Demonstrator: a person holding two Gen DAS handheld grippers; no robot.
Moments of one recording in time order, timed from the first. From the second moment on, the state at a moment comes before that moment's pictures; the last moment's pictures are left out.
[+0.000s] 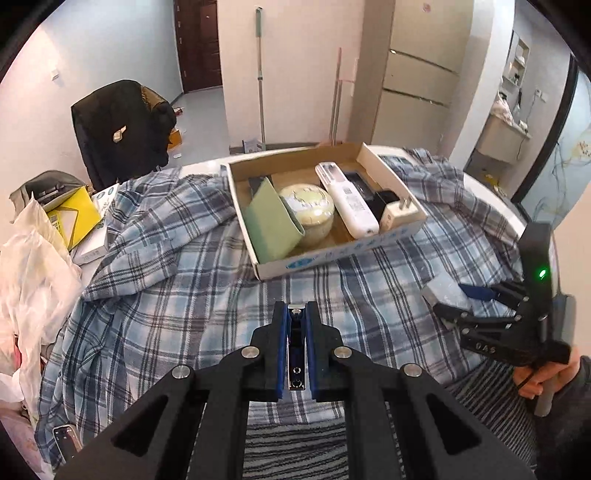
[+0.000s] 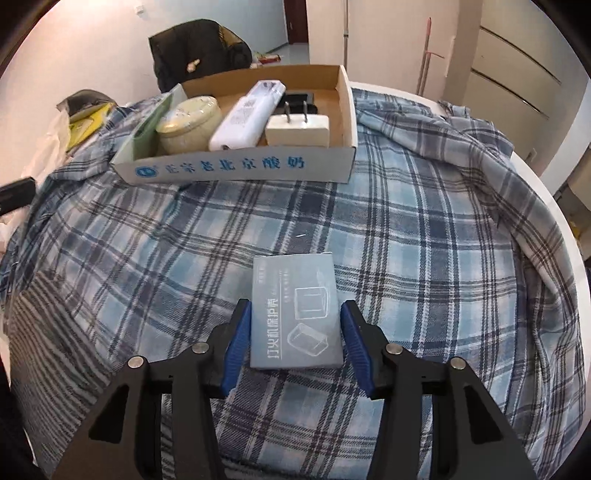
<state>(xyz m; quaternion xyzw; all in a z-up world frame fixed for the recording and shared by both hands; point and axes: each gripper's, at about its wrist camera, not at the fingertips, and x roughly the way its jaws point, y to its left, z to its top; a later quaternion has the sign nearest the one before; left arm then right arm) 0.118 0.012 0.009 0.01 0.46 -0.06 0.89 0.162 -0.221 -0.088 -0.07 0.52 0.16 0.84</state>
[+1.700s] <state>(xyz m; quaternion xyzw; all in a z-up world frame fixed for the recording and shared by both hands) 0.337 -0.022 -0.044 -0.07 0.43 -0.03 0.90 0.341 -0.186 -0.048 0.05 0.50 0.13 0.86</state>
